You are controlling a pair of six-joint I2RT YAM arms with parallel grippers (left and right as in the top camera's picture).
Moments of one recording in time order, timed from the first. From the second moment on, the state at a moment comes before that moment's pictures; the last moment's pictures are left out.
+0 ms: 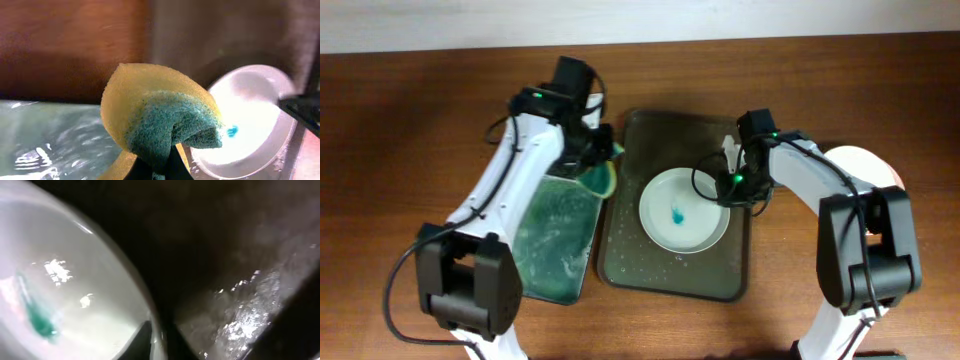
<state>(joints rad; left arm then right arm) -0.32 1.92 1.68 -1.05 0.18 -0.26 0.14 1.95 1.22 -0.77 -0.28 0.05</state>
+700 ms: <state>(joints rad) -0.59 2.26 1.70 -0.79 0.41 -0.52 0.14 1.95 1.22 -0.79 -0.33 0.11</state>
